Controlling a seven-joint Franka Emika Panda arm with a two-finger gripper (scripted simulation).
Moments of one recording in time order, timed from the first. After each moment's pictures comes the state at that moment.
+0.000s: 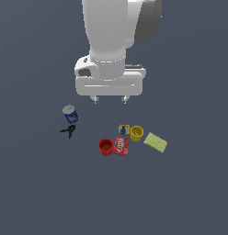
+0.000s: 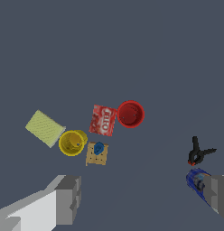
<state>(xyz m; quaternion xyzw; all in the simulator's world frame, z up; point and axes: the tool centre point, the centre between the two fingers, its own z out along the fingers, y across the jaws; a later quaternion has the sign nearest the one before) -0.003 -0.013 0.314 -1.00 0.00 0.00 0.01</state>
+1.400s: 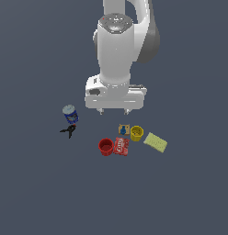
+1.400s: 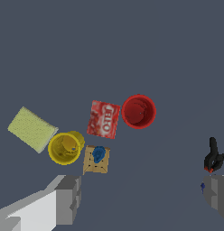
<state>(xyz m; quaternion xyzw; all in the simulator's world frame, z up) -0.005 0.001 0.251 -1.00 0.00 0.01 -0.01</state>
